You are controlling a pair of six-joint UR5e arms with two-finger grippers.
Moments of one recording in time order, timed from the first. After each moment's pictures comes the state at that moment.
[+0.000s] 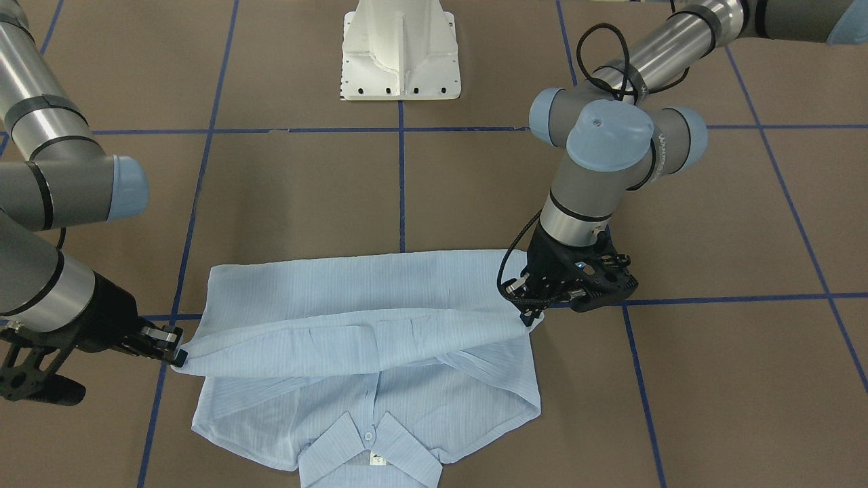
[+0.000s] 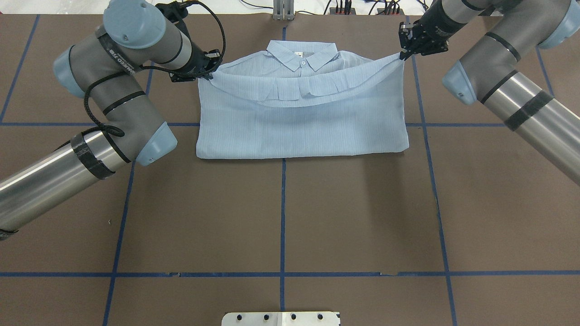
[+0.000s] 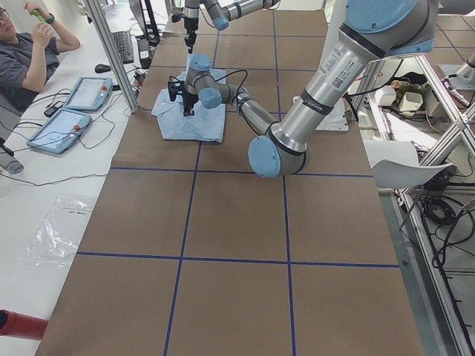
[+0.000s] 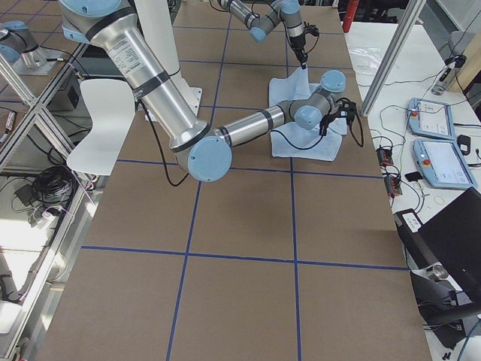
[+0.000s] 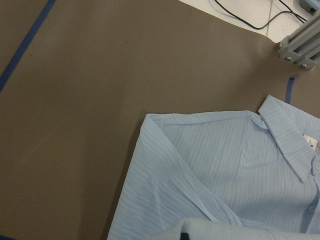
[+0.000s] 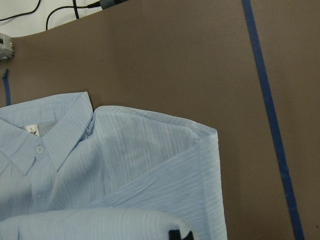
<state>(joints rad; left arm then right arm) -0.82 -2.29 -1.41 -1.97 -1.86 -1.41 1.06 -0.90 1.26 -1.14 2.28 1.08</state>
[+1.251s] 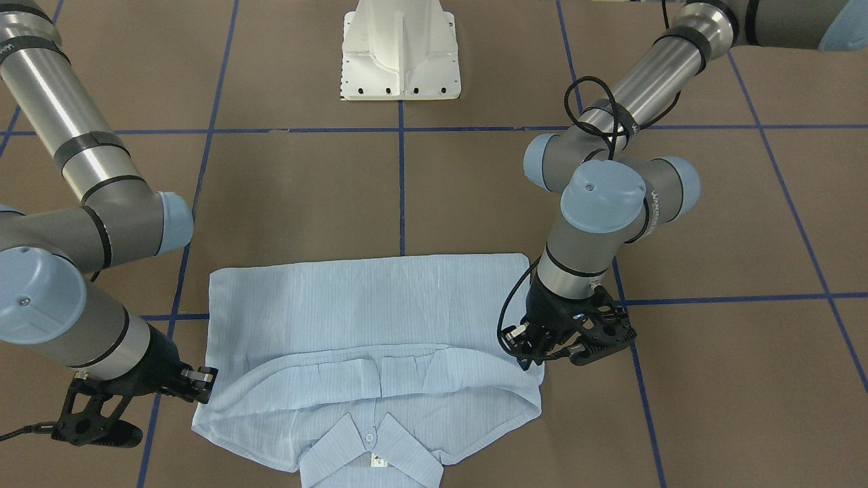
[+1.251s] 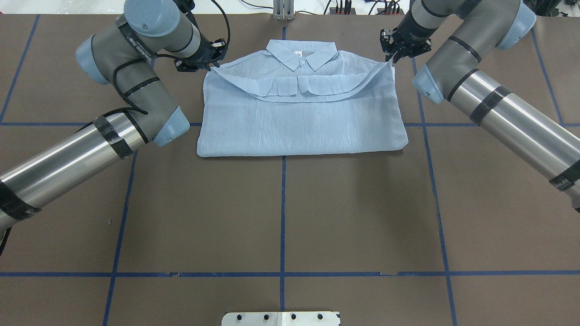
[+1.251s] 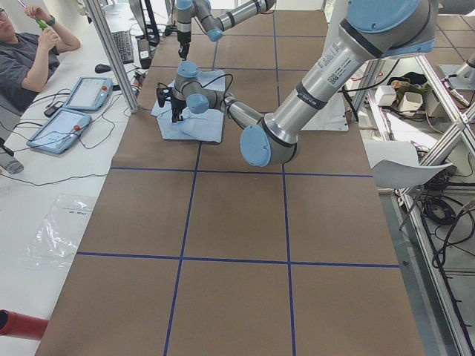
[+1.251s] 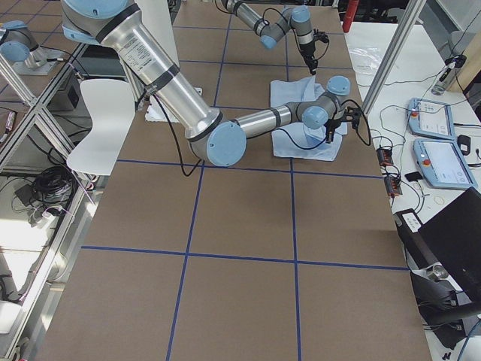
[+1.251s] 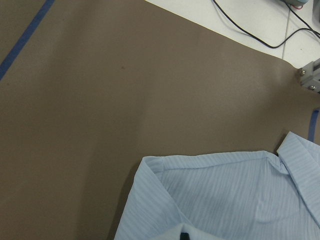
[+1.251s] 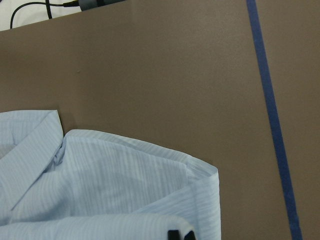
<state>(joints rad) -0.84 -2.38 -1.20 -2.07 -1.85 -1.41 1.01 -0.80 1.07 -1.13 2.15 1.00</state>
